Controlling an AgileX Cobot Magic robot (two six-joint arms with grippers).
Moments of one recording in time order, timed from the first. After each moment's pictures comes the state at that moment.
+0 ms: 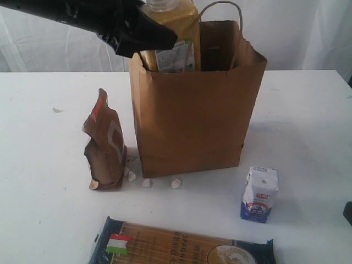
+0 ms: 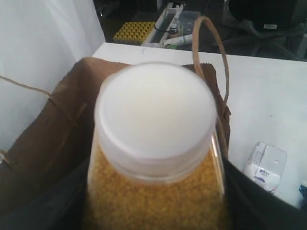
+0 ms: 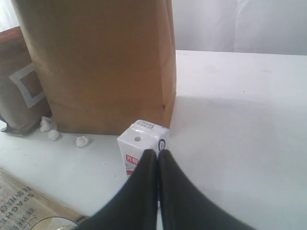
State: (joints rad) left arm -0.42 1.57 -1.43 -1.10 0.83 1.44; right arm 0.27 0.01 -0.06 0.34 0.37 -0.28
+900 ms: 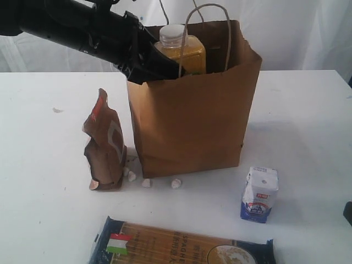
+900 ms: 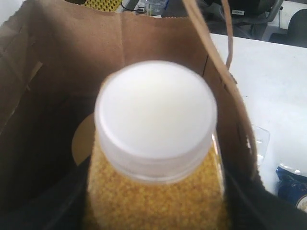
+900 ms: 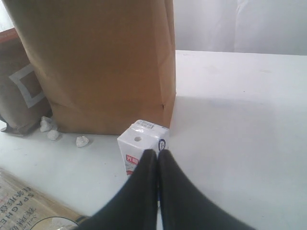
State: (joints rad) left arm -0.42 1.70 -1.45 -1.13 0.91 1.46; right arm 0.27 0.01 -0.06 0.34 0.37 -0.27
